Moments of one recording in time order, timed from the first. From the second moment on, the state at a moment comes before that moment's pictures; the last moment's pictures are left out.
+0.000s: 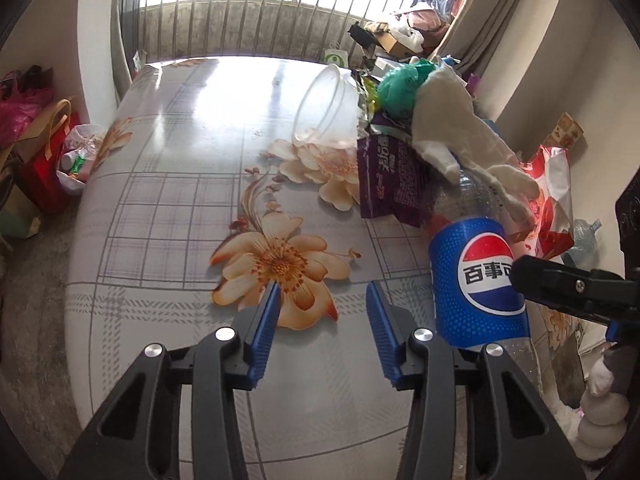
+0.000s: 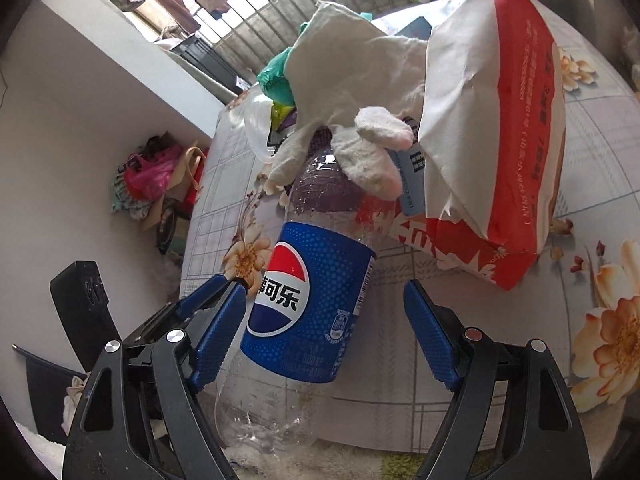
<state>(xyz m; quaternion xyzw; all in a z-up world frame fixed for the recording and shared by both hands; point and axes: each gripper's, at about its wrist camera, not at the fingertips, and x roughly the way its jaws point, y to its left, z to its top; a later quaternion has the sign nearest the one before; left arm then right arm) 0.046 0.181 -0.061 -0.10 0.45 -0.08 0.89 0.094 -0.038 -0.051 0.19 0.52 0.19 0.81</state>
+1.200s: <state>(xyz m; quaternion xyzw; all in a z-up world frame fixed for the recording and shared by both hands) 0.095 0.137 0.009 -0.11 0.38 -0.16 0.90 0.067 -0.132 0.051 0.18 0.44 0.24 0.85</state>
